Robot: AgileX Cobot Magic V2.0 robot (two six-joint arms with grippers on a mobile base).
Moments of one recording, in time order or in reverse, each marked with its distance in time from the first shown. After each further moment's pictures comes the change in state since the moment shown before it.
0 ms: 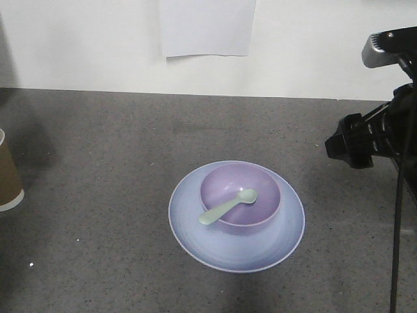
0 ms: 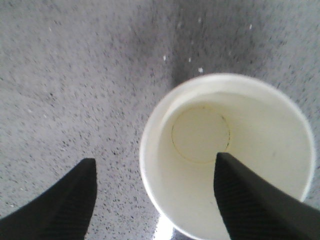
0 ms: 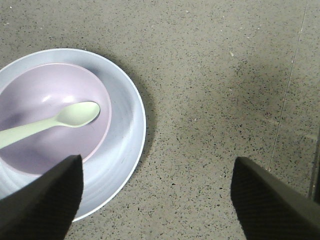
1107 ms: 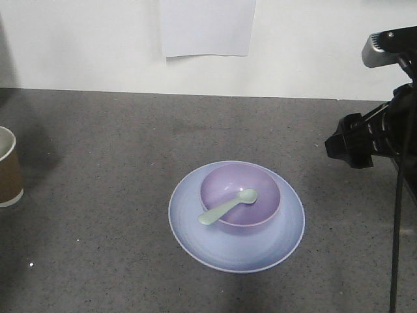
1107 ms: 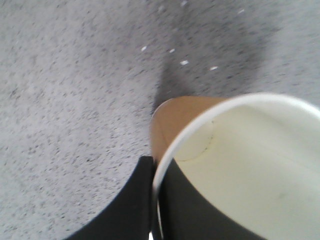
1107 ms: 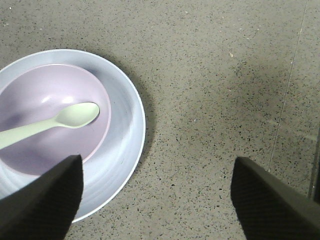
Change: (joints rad) left arm 0.000 -0.002 0.059 -0.071 -0.076 0.026; right arm 0.000 0.000 0.000 -0.001 -0.003 0.000
